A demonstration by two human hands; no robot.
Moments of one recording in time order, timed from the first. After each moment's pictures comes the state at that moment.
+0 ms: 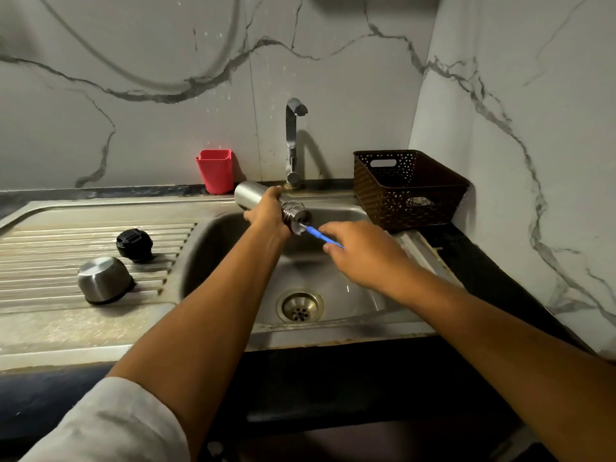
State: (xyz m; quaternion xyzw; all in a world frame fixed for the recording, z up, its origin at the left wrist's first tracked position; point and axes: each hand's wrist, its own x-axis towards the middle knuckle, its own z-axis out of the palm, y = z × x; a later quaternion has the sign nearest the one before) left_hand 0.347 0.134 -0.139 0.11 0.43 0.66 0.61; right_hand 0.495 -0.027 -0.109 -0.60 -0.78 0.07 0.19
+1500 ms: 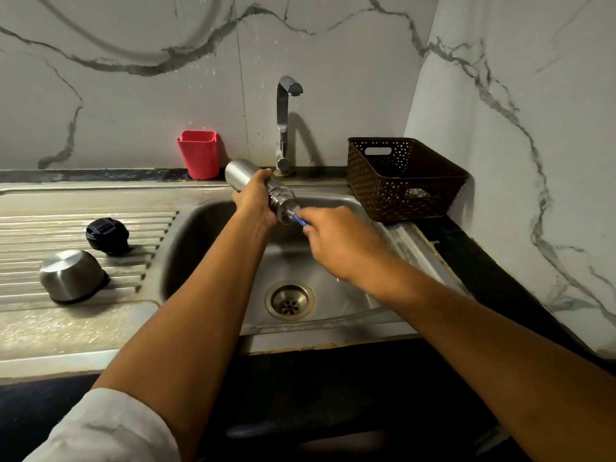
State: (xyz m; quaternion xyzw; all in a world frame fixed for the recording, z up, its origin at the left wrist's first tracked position) left_hand 0.335 0.172 -0.156 0.14 0.44 0.64 0.62; right_hand 0.471 -0.015 -0.106 -0.59 -0.78 0.00 0.21
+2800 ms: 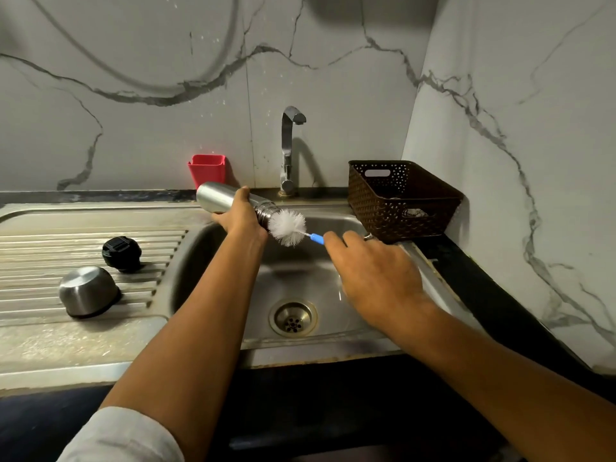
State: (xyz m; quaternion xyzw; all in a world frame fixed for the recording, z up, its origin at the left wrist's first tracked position) left_hand 0.318 0.132 -0.126 0.05 0.39 0.73 0.56; right_hand 0.493 -0.058 -0.115 -0.56 -0.77 -0.27 0.13
